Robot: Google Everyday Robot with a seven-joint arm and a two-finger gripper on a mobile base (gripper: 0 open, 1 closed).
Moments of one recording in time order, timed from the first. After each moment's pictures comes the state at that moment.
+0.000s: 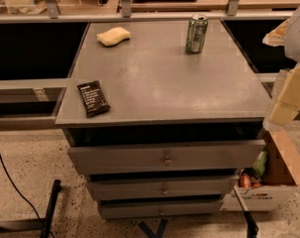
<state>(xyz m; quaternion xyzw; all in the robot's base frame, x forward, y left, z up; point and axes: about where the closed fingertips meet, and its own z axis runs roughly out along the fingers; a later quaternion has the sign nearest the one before) 0.439 -0.215 0.981 -0.60 0.78 -0.04 0.17</state>
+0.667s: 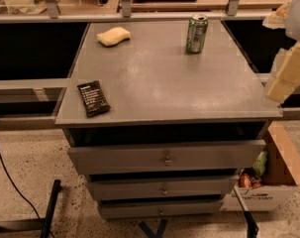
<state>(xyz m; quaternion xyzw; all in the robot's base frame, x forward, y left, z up) 0.477 -0.223 0.995 -0.60 0.77 -0.03 0.20</state>
